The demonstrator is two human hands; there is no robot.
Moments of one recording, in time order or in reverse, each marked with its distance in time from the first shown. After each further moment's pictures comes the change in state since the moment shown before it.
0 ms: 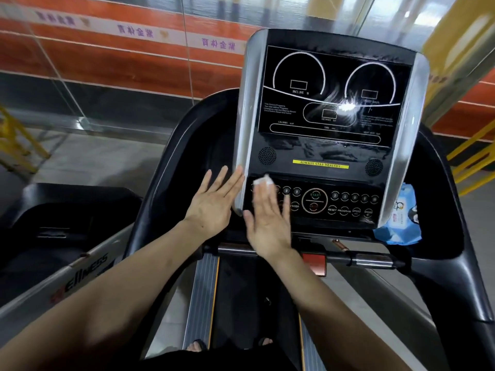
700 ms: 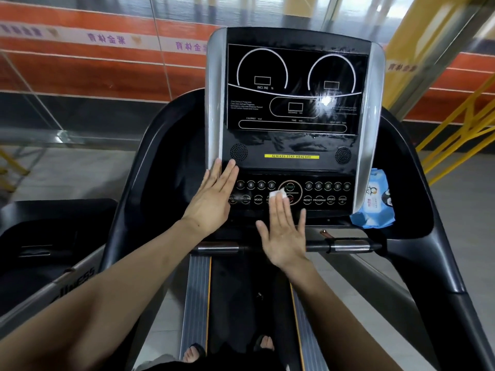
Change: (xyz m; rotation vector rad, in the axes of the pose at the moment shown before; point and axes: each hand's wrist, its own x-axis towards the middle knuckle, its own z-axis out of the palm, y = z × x) left_hand 0.023 0.045 -0.006 -0.253 0.126 0.068; right_hand -0.054 0.078 -0.007 -0.062 -0.026 0.153
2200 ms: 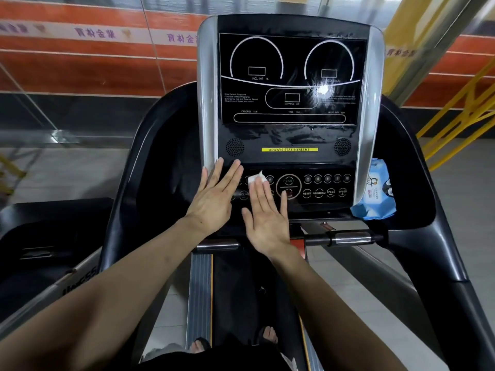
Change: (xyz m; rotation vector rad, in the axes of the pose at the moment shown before) left_hand 0.005 0.005 0.010 0.025 -0.068 0.021; right_hand 0.023 -0.034 -0.001 0.076 0.069 -0.122
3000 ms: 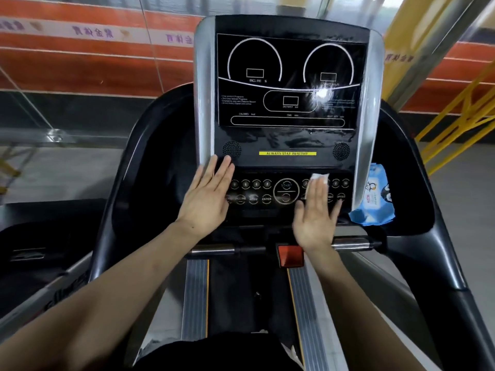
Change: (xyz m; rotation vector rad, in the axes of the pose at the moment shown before) left_hand 0.002 -0.004 -0.005 0.104 0.144 -0.008; right_hand -0.001 0.100 -0.026 0.001 0.150 0.359
